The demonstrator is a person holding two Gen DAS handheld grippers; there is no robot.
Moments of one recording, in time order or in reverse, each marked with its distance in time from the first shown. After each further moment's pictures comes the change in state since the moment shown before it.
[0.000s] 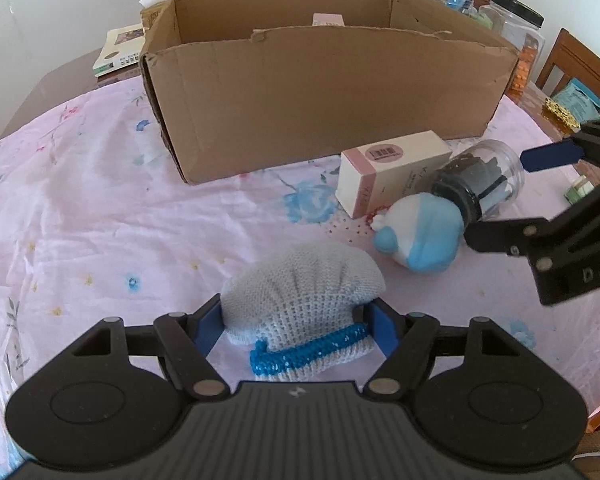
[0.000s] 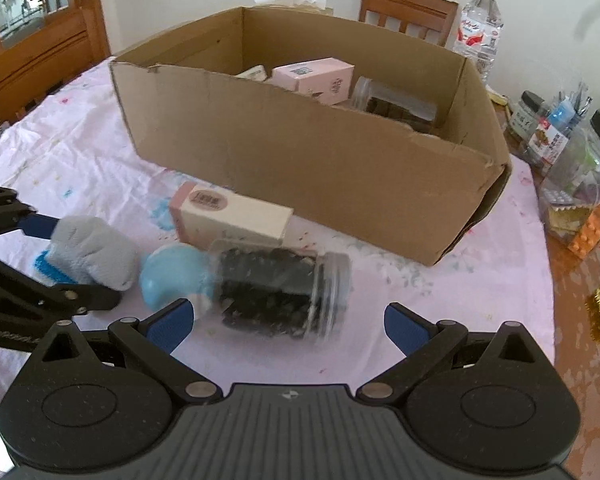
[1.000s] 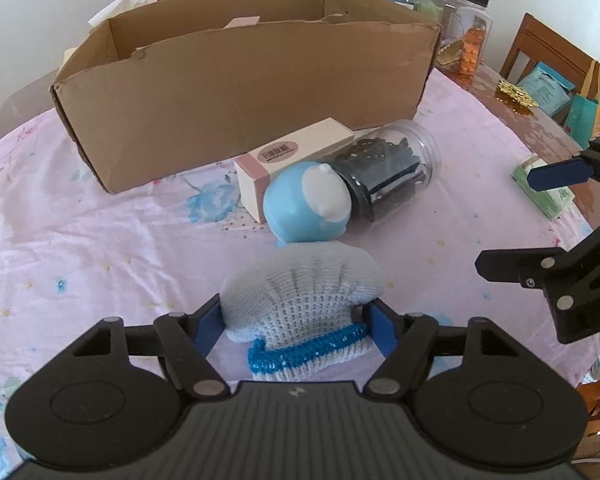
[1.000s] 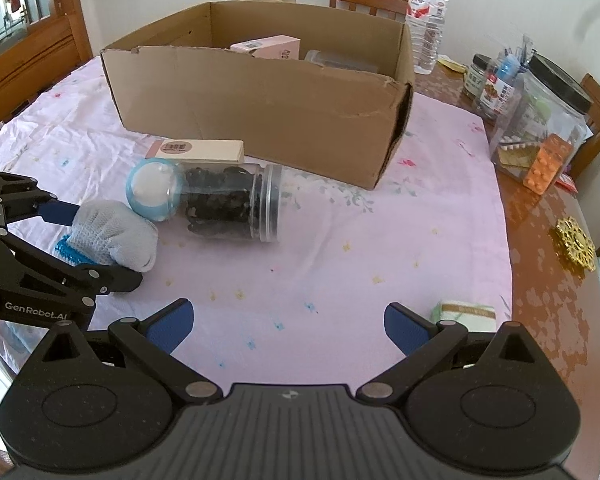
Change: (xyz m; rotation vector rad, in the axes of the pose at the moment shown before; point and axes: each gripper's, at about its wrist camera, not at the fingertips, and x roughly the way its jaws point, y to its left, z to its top) left arm -0.004 -0.056 -0.008 0.058 -0.016 -0.048; right arm -0.041 -0.026 -0.055 0.060 0.013 -0.015
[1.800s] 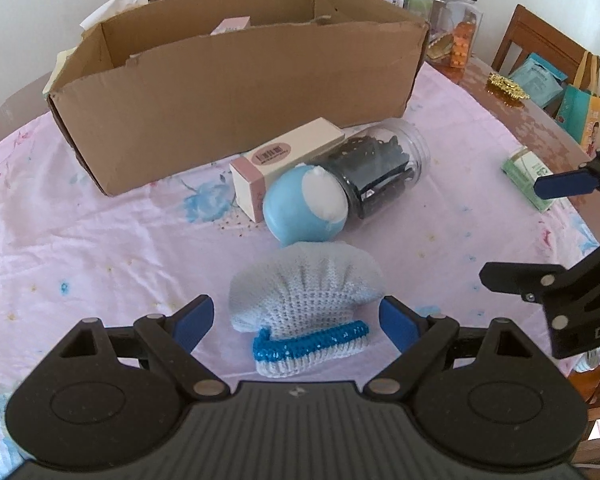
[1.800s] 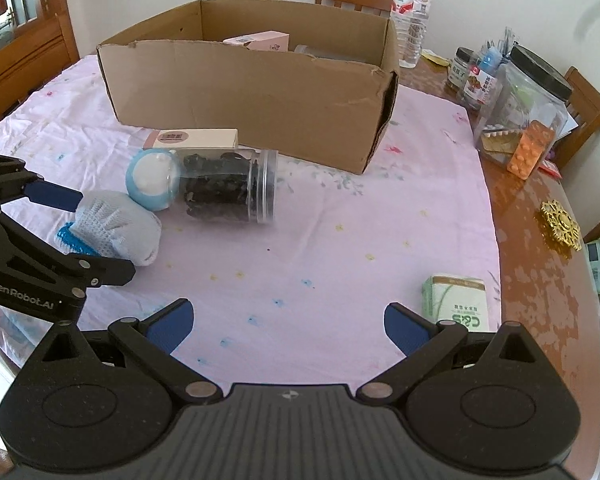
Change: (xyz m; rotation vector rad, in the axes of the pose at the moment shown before) left arm -0.005 -0.002 0.003 0.027 0.024 -0.016; right arm -0.010 0.004 -0.015 0.026 0.003 -0.044
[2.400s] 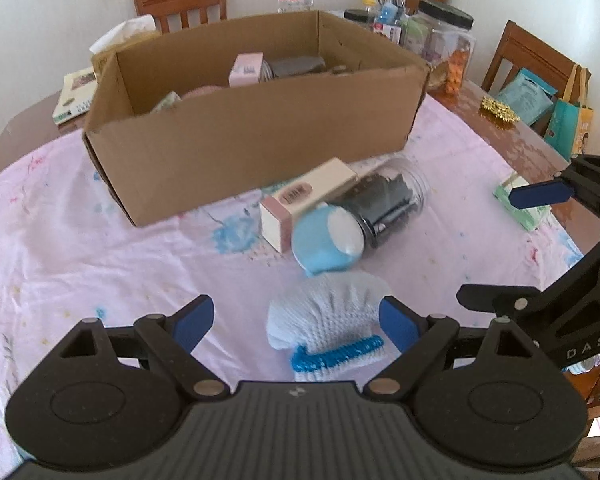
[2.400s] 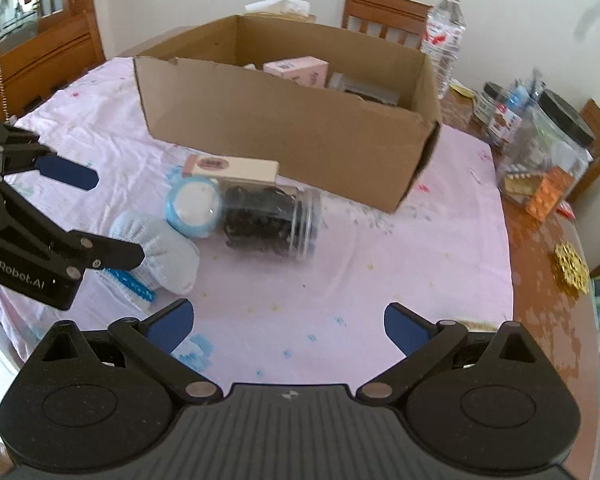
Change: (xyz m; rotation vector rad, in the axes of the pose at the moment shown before) left arm -0.029 0.017 0.011 0.017 -0.046 -0.019; right arm -0.008 0.022 0.016 -0.063 -0.033 0.021
